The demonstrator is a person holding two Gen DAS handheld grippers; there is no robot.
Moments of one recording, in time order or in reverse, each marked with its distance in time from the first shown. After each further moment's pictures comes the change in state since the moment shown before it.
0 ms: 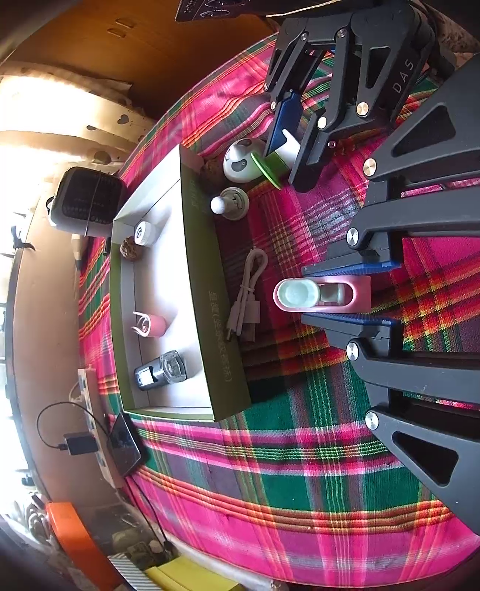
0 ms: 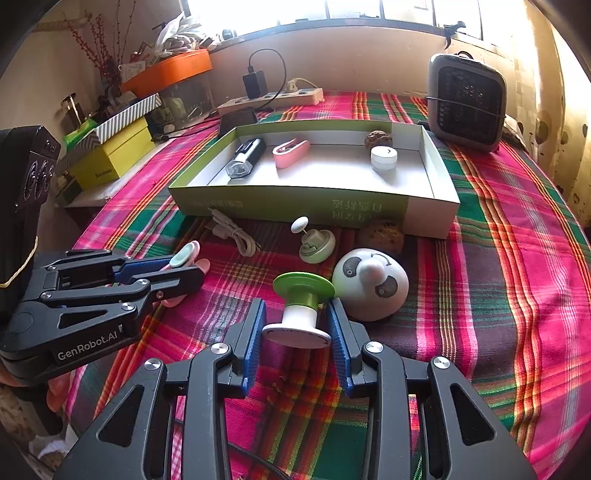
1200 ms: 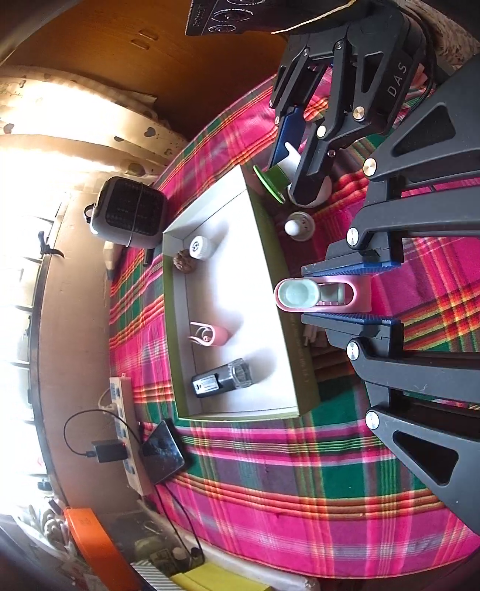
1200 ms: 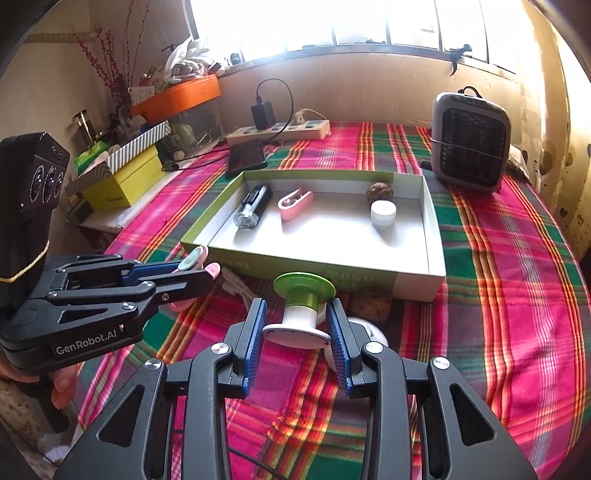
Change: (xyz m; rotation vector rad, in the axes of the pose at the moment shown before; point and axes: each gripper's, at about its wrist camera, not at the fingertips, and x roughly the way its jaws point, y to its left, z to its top) left arm -0.021 0.001 0.045 -0.018 -0.066 -0.067; right arm -0.020 -0.009 0.043 -0.005 -0.068 0.047
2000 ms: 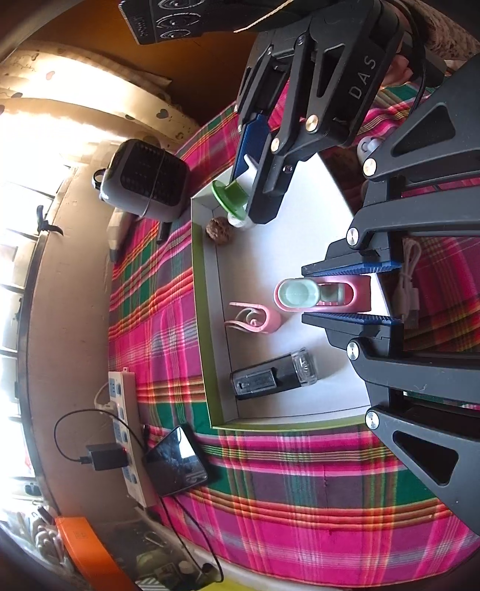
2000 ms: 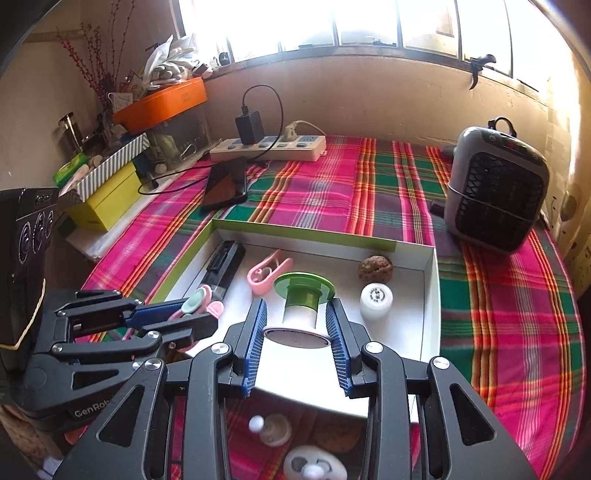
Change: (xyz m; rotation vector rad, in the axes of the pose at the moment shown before) left arm 0.050 0.020 0.054 -0.048 0.031 0.013; right arm 0.052 -0.023 0.075 -0.043 0.032 -0.009
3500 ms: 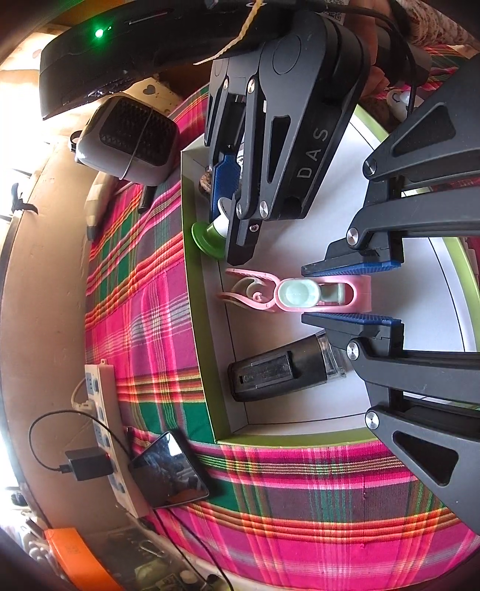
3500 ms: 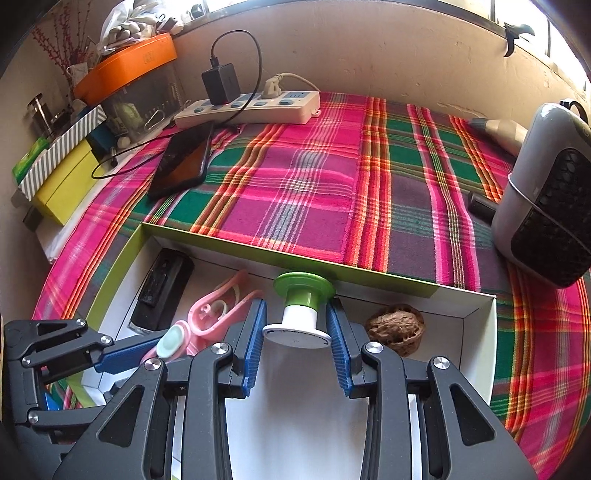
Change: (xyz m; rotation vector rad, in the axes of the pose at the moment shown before) left arm 0.048 0.013 0.019 0.009 0.067 0.057; right arm 0.088 -0.018 0.035 -0.007 0.159 -0.027
